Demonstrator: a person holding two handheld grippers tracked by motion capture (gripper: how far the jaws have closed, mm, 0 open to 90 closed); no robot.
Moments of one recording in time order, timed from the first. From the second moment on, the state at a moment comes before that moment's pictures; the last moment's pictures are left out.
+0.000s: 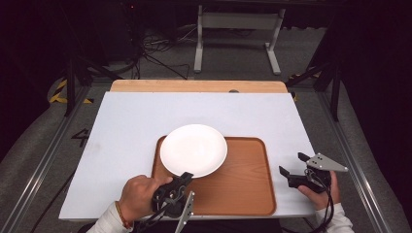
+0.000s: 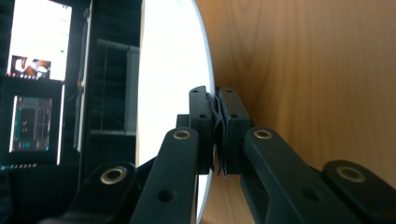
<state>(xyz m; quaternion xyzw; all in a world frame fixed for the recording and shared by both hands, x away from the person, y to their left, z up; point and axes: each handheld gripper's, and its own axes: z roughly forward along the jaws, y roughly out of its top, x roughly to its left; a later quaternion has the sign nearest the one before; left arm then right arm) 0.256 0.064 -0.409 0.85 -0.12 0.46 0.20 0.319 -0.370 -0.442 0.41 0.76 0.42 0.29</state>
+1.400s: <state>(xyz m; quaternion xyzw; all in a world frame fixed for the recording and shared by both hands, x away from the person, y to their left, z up) 0.263 0.042 -0.444 0.89 -0.15 0.35 0.25 0.317 -0.371 -0.445 0.40 0.76 0.42 0.29</state>
